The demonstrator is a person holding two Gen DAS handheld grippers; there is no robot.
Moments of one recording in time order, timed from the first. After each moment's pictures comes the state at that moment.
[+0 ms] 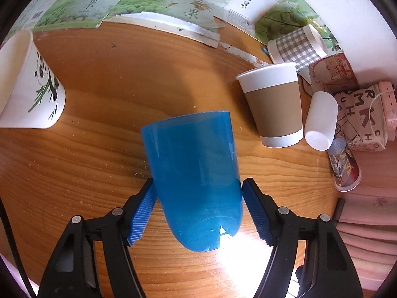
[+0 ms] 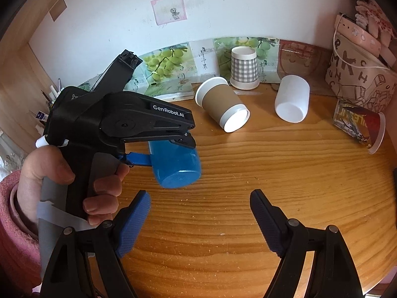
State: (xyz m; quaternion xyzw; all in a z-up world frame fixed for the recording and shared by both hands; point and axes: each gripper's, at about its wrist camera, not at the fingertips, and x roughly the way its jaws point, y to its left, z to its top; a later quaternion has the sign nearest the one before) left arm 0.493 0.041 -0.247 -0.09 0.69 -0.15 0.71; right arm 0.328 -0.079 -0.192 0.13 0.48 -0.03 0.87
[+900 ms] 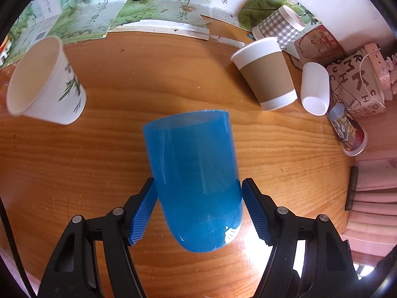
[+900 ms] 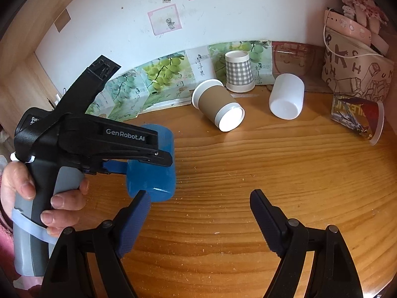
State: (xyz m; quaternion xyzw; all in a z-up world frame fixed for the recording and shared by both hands) left arm 0.451 0.048 -0.225 -0.02 0.67 -0.18 0.72; right arm 0.309 -0.089 -0.199 0.15 0.44 -0.02 0.89
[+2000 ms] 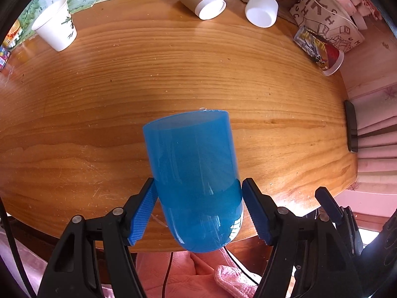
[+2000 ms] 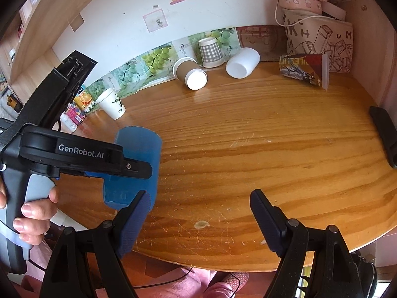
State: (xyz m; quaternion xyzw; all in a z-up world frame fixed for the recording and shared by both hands) left arm 0.292 0.001 -0.213 0.03 0.67 -0.18 0.72; right arm 0.162 -0.141 -0.210 0.16 0.44 0.00 0.88
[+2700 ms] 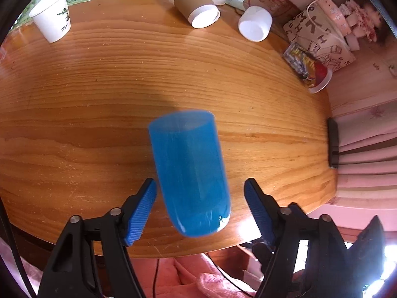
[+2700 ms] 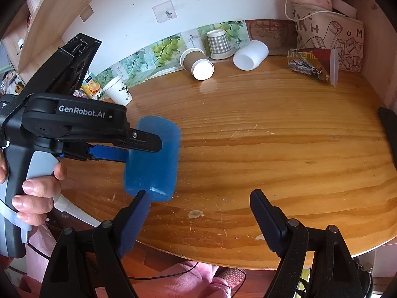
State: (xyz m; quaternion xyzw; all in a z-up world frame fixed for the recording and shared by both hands) left arm 0.295 0.003 -0.213 -0.05 0.66 -0.21 0.72; right arm 0.157 -0.146 -0.218 0.15 0.46 0.04 0.88
